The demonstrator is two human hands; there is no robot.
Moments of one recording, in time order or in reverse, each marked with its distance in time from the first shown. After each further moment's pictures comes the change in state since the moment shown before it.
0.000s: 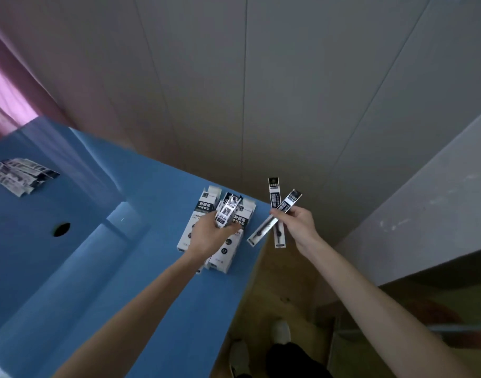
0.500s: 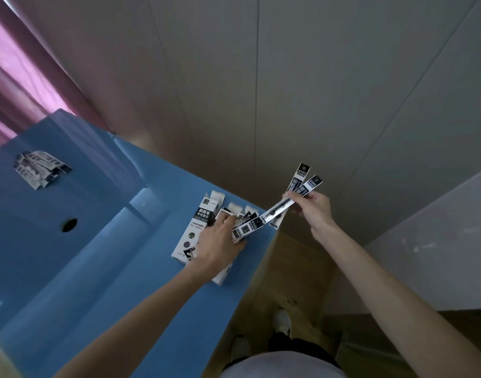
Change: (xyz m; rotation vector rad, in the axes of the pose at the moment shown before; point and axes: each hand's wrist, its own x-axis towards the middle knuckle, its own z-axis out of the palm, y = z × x) left_hand 0.031 0.005 0.039 0.728 0.035 0.118; right_hand 0.086 -0.037 -0.027 0.037 0.020 0.008
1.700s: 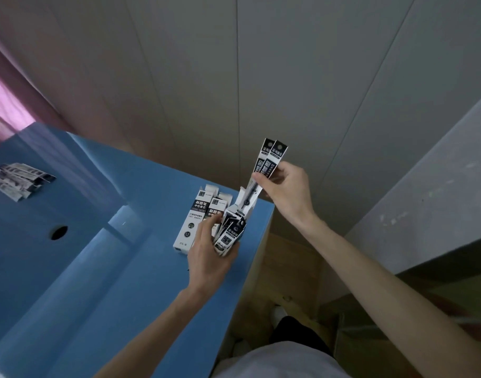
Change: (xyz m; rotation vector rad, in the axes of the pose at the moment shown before) left_hand -0.094 -0.015 -0.002 -0.620 0.388 0.059; right_hand -0.121 -0.041 0.049 -0.268 0.019 -0.565
